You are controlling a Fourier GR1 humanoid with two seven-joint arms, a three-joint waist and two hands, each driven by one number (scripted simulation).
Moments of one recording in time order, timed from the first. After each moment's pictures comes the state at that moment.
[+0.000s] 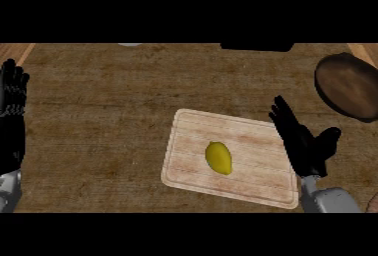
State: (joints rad) left arm -0.13 0.56 -0.11 -1.68 0.12 0.44 -0.14; right arm -0.13 -0.23 0.20 -1.51 -0.25 -0.18 0.14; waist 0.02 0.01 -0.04
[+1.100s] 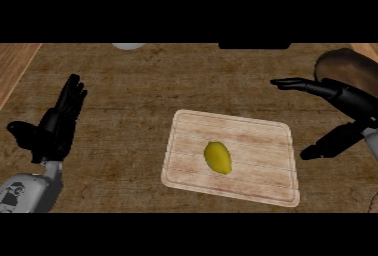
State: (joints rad) left arm -0.21 0.42 -0.17 -1.49 0.27 0.30 0.01; right arm -0.50 -0.67 0.24 -1.33 -0.01 0.49 -0.54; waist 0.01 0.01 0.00
